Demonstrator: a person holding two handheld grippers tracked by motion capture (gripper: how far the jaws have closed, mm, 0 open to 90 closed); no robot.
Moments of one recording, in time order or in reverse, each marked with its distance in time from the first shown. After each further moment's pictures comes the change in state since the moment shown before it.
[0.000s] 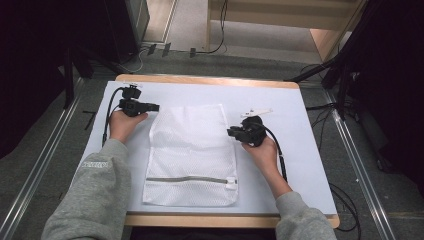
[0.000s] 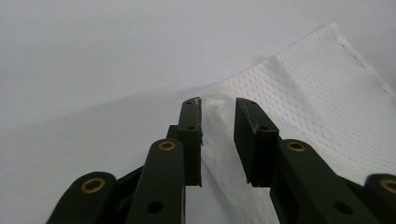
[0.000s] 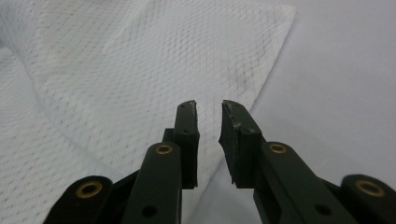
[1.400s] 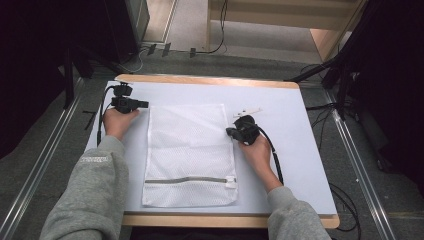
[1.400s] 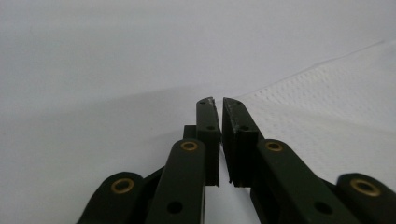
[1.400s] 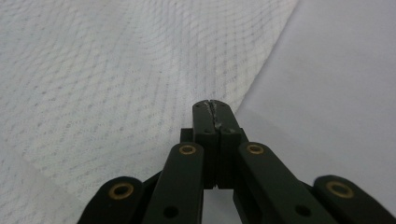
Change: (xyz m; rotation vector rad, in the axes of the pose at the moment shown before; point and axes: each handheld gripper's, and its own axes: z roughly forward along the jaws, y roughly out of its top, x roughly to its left) left arm 0.038 0.000 -0.015 -0.011 0.064 -0.130; right arm -0.003 0.000 0.029 0.078 -0.090 -0.029
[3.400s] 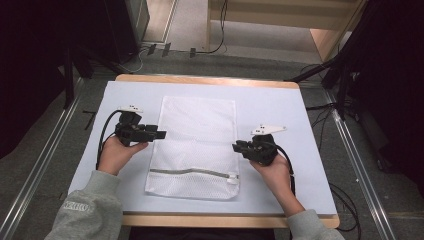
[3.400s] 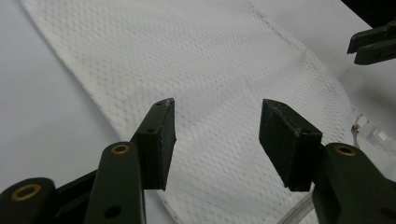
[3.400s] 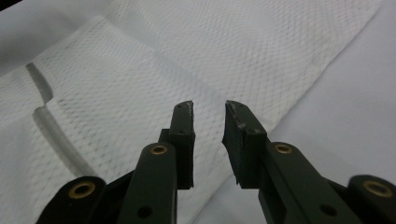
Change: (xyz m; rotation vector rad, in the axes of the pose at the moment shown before) left arm -0.115 -0.079 -0.062 0.019 -0.191 0.264; right arm 0.027 -0.046 -0.083 -0.127 0.138 -0.008
